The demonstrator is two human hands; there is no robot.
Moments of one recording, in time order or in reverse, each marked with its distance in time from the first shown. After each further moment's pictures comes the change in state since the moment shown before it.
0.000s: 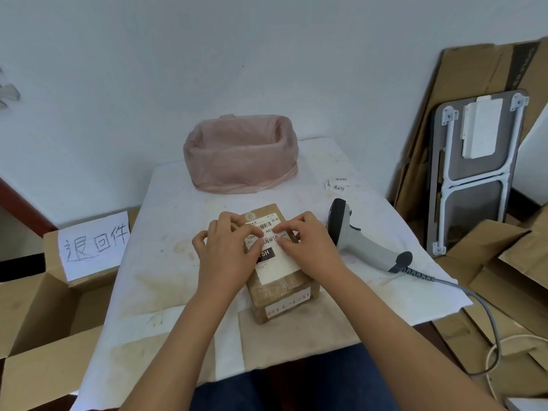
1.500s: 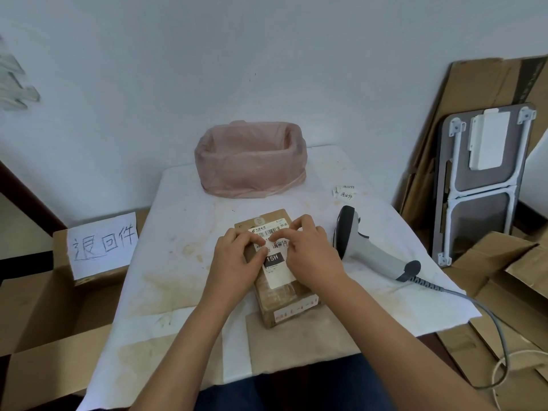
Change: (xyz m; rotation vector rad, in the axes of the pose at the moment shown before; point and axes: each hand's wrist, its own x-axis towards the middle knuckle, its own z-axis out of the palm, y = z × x) left_hand -0.006 -0.017 0.005 -0.392 -0.069 -0.047; right_hand -0.010 -0.027 0.006 -0.295 -0.027 -0.035
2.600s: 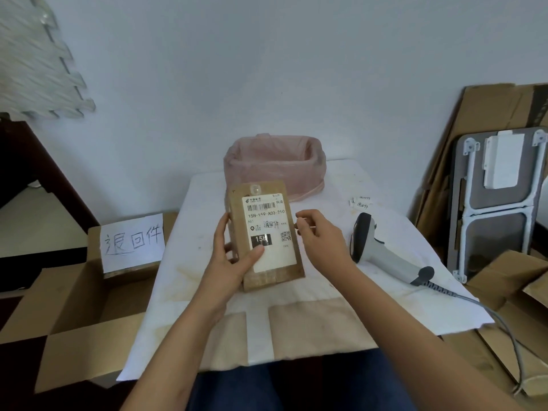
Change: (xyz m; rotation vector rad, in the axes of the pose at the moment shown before) left_hand -0.033 -0.024 -0.051 -0.670 -0.035 -0.267; right_hand -0.007 -0.029 -0.010 0.525 0.120 0.054
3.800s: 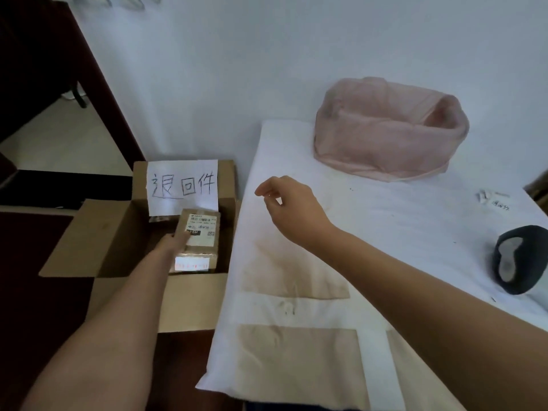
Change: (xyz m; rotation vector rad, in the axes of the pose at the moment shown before) left_hand 0.166 -0.240 -0.299 0.157 0.364 -0.772; right_hand 0.065 -0.061 0.225 -0.307 -0.380 -0.265
